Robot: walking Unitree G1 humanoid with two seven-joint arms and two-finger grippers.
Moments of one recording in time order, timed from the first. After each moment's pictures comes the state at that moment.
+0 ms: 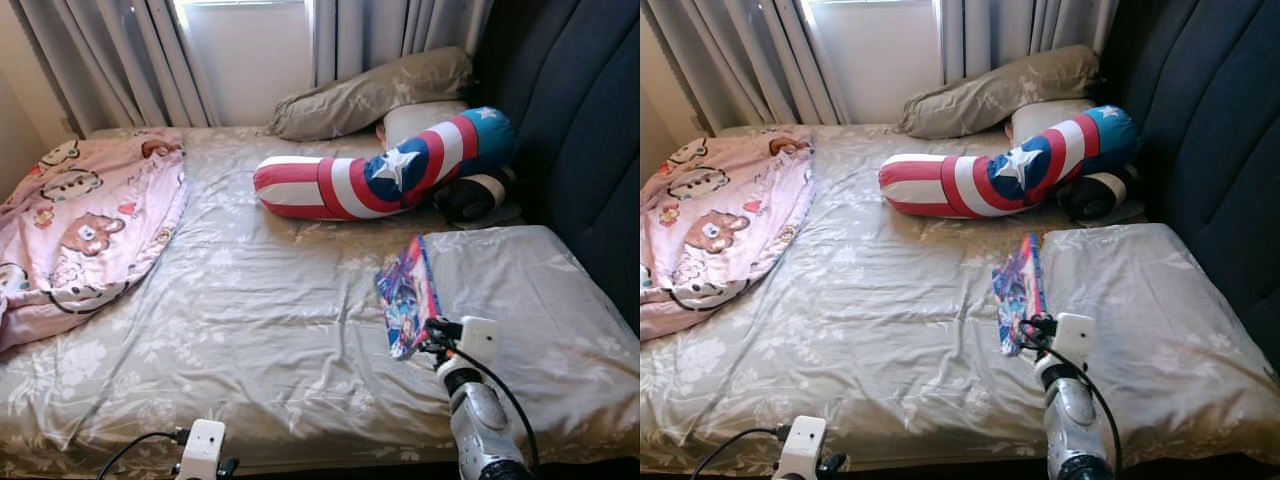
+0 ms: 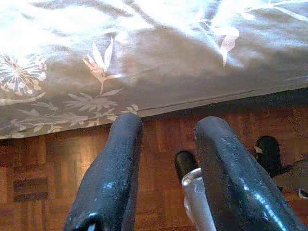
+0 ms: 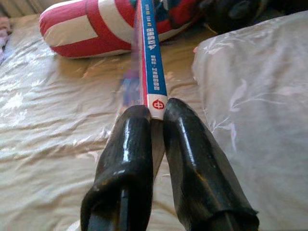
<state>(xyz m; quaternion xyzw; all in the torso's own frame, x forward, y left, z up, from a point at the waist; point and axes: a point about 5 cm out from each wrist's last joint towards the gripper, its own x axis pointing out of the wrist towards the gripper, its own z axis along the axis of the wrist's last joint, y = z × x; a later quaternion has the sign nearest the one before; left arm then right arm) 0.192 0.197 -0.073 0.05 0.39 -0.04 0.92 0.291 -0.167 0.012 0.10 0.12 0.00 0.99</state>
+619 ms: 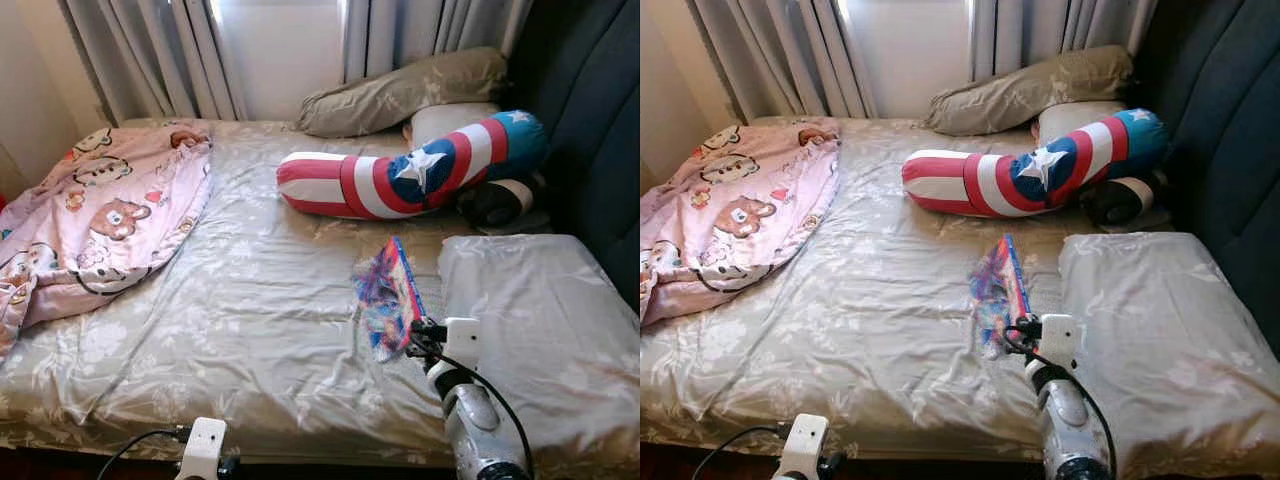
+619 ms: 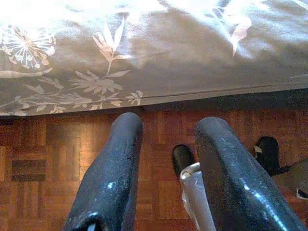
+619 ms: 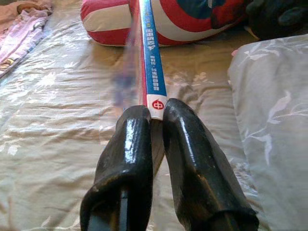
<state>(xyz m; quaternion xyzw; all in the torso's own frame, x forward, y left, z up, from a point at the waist) 0.194 0.196 -0.073 0.05 0.39 -0.04 0.92 0.289 -0.160 0.011 0.08 0.12 0.04 0.99</state>
